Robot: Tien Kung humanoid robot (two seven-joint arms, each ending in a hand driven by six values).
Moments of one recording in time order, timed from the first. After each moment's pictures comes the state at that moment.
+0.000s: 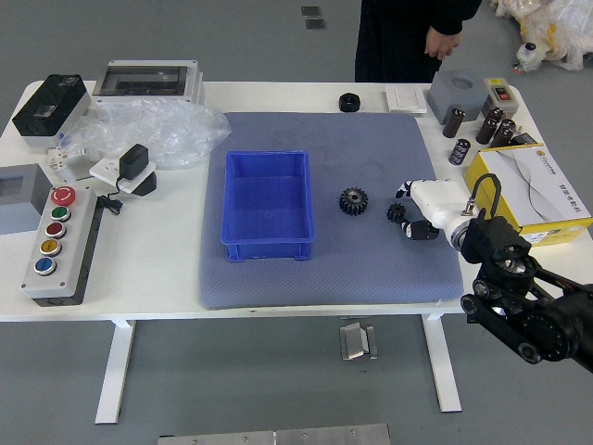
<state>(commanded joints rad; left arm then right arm) -0.13 0.10 -1.00 -0.18 1.32 -0.17 0.17 0.55 -0.36 0.69 1.06 -2.08 -0.13 -0.28</state>
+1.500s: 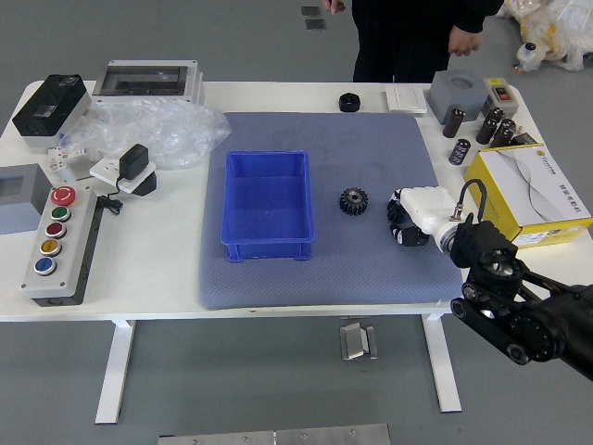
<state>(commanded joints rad) -0.14 0.10 -0.99 -0.18 1.32 -0.17 0.17 0.56 -0.32 0.65 1.02 -2.07 -0.14 -0.27</state>
